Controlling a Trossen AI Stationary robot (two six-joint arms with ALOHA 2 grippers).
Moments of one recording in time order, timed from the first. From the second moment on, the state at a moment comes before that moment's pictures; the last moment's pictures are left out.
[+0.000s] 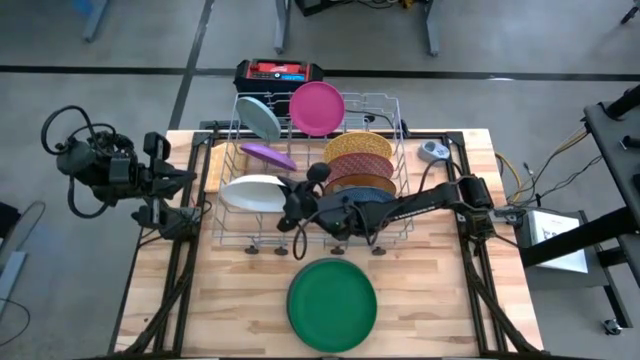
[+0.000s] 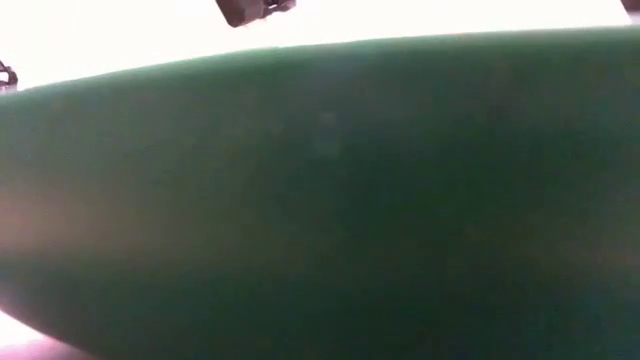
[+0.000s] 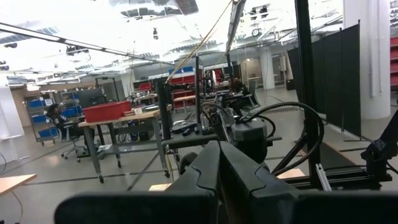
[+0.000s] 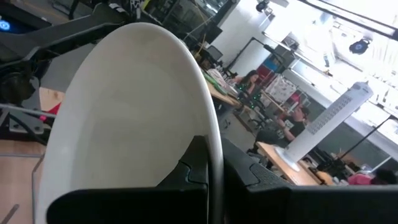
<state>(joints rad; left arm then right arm) -0.90 0.50 1.01 -0.20 -0.93 0.39 0.16 2.01 1.61 0.40 0.84 -0.65</state>
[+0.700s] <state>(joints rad) -0.90 0.50 1.01 -0.23 -0.93 0.38 0.15 2.02 1.61 0.24 0.78 -0.46</state>
